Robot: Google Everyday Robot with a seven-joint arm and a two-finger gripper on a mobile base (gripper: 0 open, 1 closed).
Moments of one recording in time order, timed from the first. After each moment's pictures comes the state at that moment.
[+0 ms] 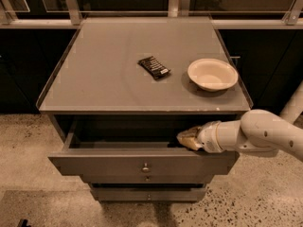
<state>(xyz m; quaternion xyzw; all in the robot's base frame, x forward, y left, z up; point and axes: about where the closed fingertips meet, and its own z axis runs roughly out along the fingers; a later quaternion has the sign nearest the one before) 0.547 -0.127 0.652 -0.40 0.80 0.23 0.37</state>
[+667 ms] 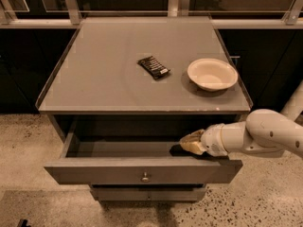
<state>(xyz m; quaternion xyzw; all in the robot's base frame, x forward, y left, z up) 0.524 -0.134 0.652 -0.41 0.81 0.25 0.35</state>
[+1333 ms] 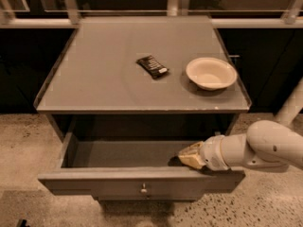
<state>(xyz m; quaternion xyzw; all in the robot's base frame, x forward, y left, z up) 0.480 -0.125 0.652 -0.39 0.82 0.25 0.33</state>
